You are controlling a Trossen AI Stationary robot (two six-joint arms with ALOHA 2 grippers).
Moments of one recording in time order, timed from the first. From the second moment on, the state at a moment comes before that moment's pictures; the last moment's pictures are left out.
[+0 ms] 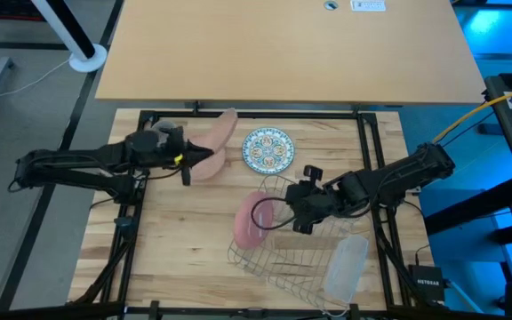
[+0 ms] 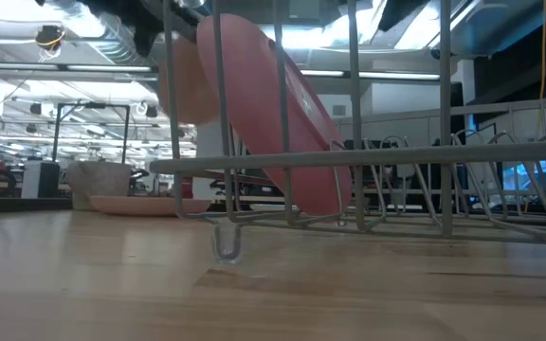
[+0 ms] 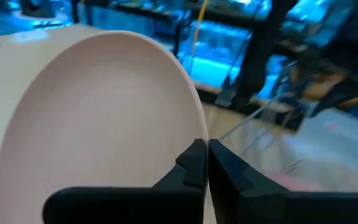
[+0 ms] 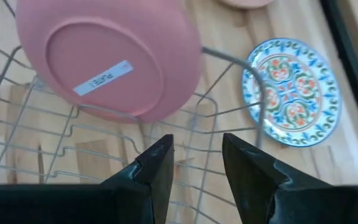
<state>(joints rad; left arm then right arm) 0.13 0.80 0.68 -0.06 -0.15 -0.18 0.39 1.55 1.45 -1.10 0.44 0.44</state>
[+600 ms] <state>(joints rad) -0.23 0.88 0.73 0.43 -0.18 -0.34 0.39 1.43 1.45 -1.15 0.62 0.44</state>
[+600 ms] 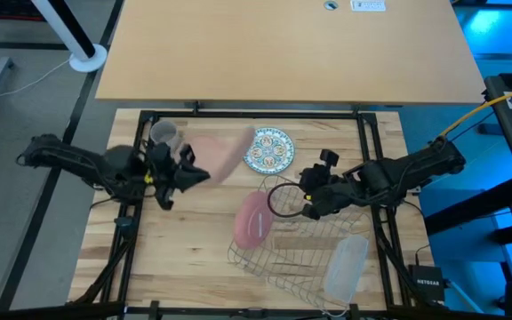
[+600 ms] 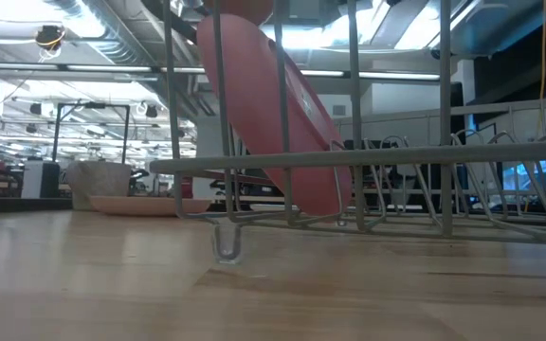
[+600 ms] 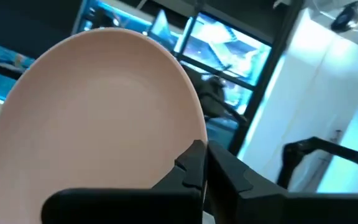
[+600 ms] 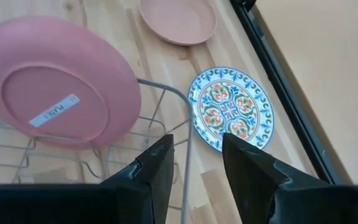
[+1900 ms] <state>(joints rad) -0.53 1.86 0.99 1.11 -0.63 -0.94 0.39 1.36 1.45 -1.35 0.64 0.28</state>
